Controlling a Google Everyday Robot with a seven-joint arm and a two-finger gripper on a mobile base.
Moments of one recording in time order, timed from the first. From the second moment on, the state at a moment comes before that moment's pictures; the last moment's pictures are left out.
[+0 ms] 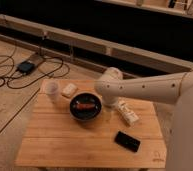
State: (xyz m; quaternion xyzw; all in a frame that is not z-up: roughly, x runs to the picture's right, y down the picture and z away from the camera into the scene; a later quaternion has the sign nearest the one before) arm 0.113 0.137 0.788 -0.13 -0.29 -0.93 0.17
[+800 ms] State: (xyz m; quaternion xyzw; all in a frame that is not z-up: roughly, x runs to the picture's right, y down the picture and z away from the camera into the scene) arm 0.233 0.196 0.801 -0.17 -0.31 -0.87 0.35
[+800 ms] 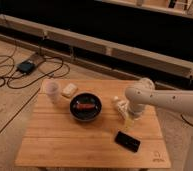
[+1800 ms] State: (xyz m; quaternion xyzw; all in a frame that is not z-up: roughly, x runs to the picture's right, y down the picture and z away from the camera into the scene) arm 0.320 0.219 0.807 -0.19 -0.25 -0.89 0.34
